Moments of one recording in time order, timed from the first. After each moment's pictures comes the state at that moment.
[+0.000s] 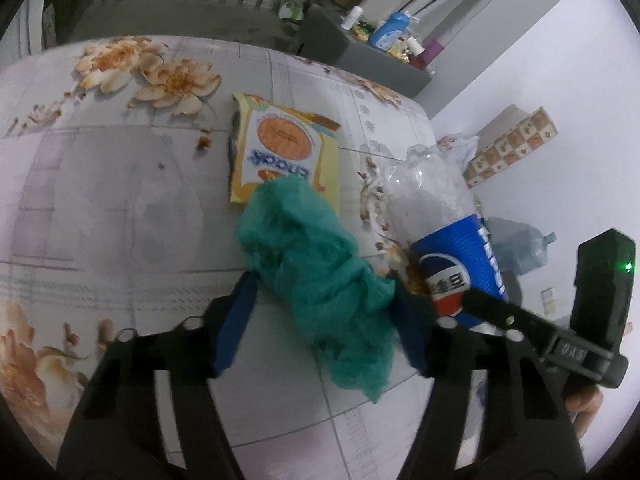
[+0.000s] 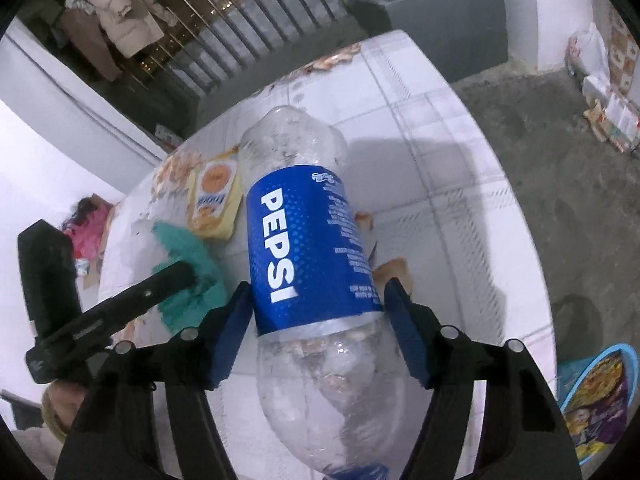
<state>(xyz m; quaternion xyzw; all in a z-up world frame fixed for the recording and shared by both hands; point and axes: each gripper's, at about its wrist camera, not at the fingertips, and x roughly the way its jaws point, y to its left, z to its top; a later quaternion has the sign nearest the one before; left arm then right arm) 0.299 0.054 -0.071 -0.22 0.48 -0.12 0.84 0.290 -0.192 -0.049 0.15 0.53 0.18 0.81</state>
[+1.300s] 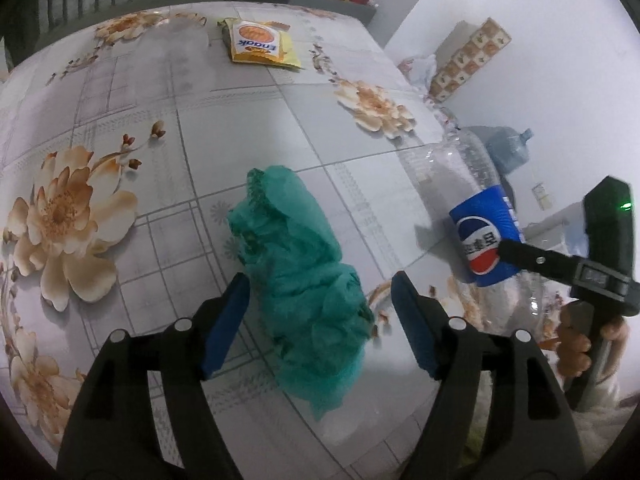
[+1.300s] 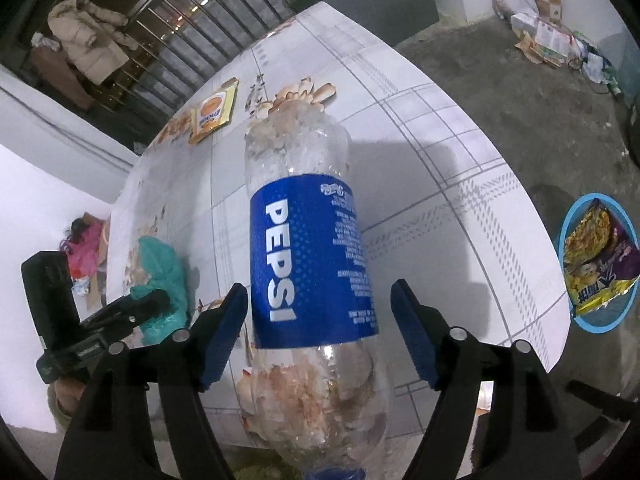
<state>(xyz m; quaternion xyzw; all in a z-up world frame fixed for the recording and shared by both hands) 0.149 0.065 -0.068 -0.10 0.53 -0.20 0.82 0.120 -0.218 -0.048 0.21 0.55 0.10 0.80</state>
